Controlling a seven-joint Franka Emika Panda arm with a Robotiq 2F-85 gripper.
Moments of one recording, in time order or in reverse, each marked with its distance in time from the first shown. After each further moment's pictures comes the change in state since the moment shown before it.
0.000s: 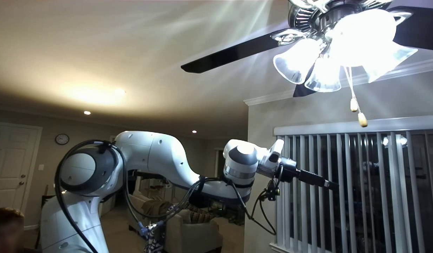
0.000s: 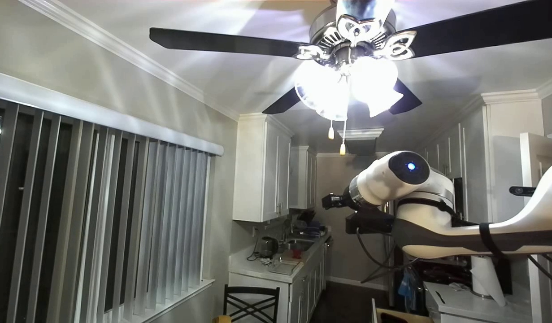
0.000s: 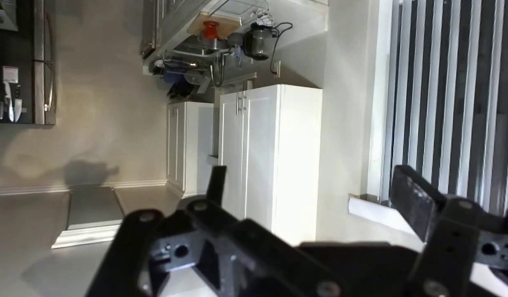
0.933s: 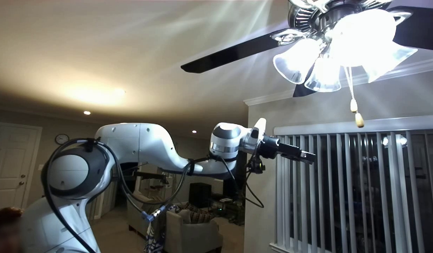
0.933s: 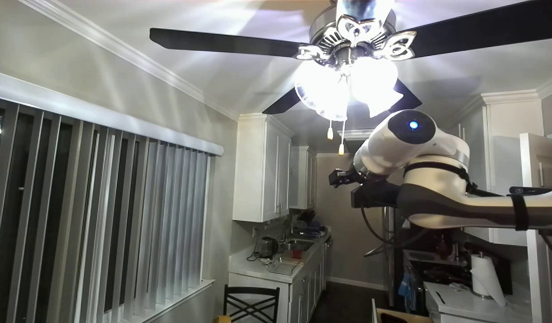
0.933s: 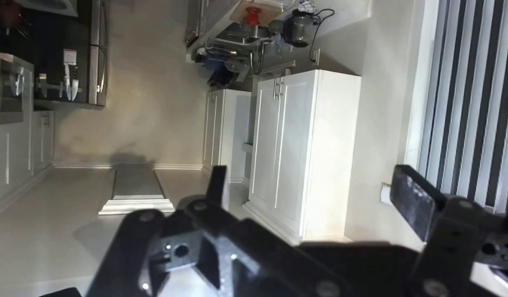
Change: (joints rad) arm 0.294 -0.015 -0.116 0.147 -0.079 -0.388 -0.027
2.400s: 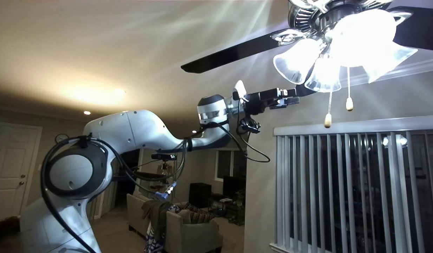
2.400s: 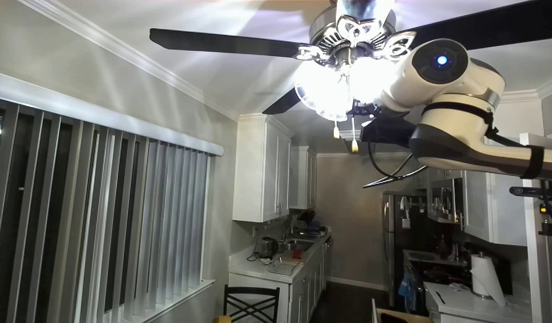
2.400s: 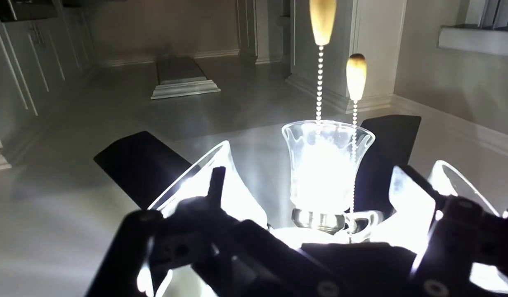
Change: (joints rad) arm 0.057 0.024 -0.017 0.308 -0.287 -0.115 0.118
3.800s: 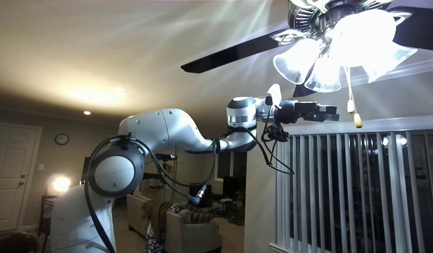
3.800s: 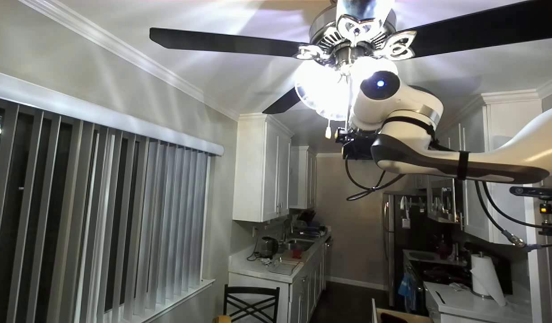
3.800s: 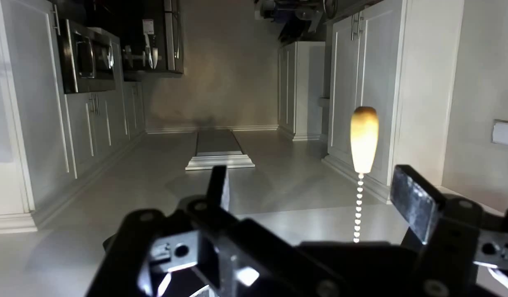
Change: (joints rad) arm 0.092 0.252 -0.103 0.181 0.062 -0.182 -0.079
